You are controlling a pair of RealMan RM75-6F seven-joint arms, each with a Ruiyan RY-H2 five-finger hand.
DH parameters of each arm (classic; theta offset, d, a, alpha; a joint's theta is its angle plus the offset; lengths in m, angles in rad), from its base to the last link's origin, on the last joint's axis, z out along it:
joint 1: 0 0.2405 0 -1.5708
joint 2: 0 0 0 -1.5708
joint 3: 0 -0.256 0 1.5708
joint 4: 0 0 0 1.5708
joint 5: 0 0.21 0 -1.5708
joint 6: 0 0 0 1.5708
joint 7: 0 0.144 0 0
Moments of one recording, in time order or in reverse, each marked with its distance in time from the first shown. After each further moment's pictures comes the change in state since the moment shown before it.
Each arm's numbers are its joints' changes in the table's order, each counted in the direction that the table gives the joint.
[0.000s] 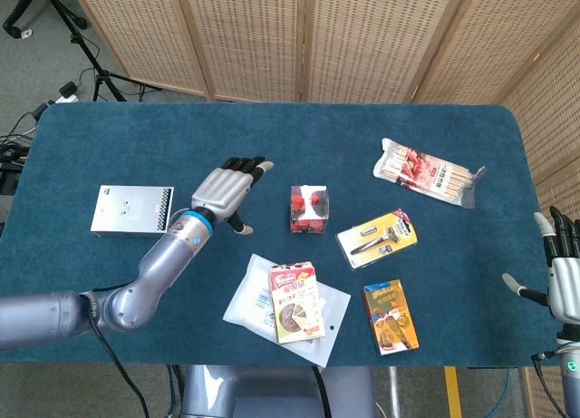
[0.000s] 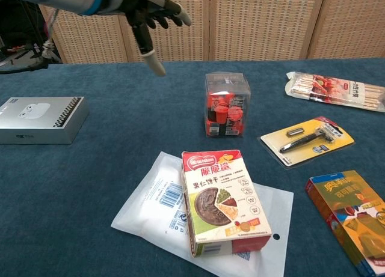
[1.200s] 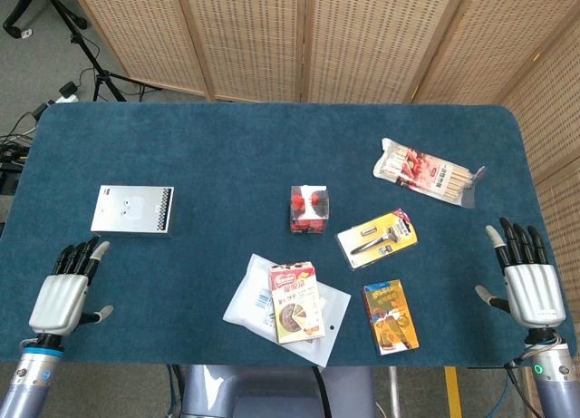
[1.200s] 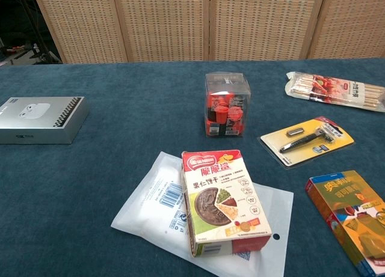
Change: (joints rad) left arm 1.100 0.002 -0.293 0.042 1.237 0.542 -0.397; right arm 0.083 -0.055 0.159 -0.014 -0.028 0.045 -0.244
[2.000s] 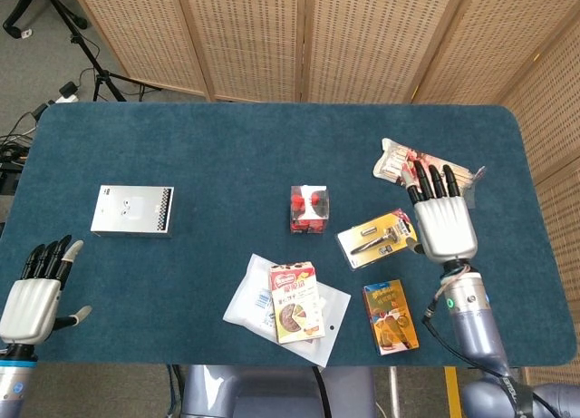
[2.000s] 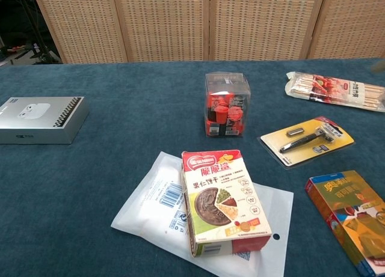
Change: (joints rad) left arm 0.063 0.068 -0.029 0.003 0.072 0.109 -0.056; right arm 0.420 0.138 -0.139 -0.641 0.431 -0.155 -0.639
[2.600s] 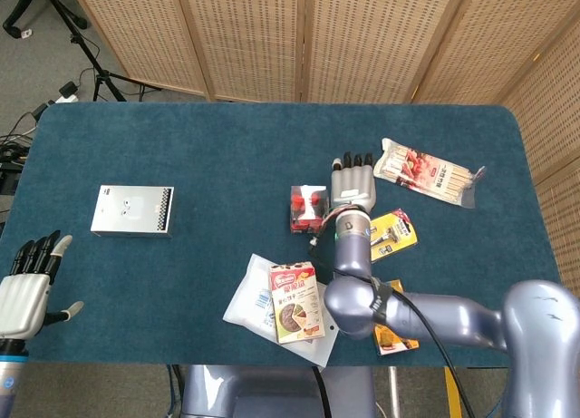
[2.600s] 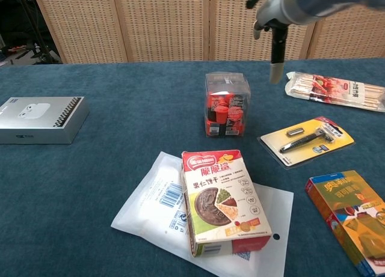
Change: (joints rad) left arm -0.007 0.034 0.015 0.004 -0.026 -0.017 -0.063; right arm 0.572 -0.354 -0.462 0.298 1.113 -0.064 -0.738
